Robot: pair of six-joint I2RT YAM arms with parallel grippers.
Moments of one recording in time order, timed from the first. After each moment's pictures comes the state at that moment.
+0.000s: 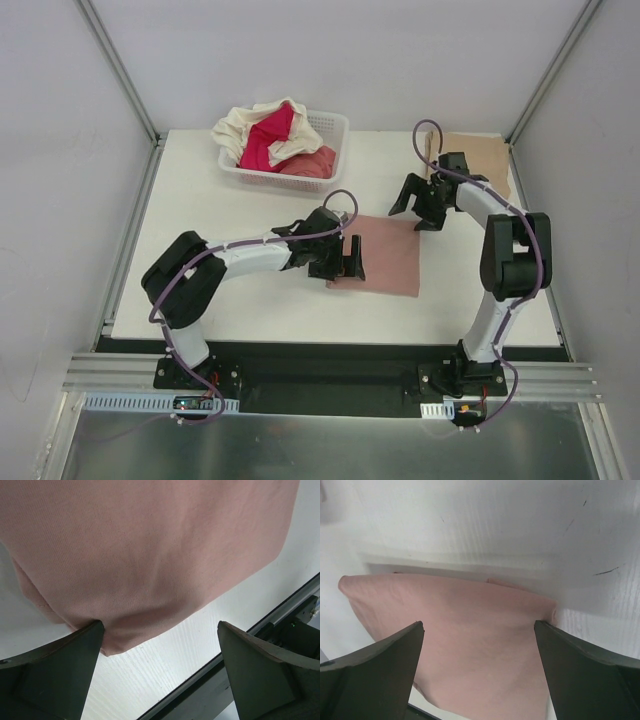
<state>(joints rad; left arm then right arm) -0.82 1.77 1.05 -0.20 0.28 -0.73 0.09 1.88 1.32 -0.54 -0.36 0.45</state>
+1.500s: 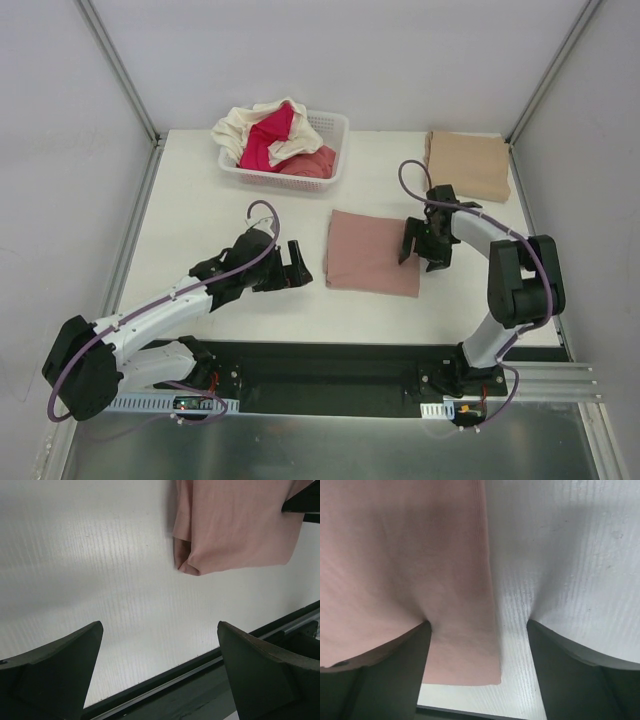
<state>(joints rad) -0.71 1.07 0.63 -0.33 0.04 -0.78 0.18 1.68 1.01 -0.65 -0.13 0.37</state>
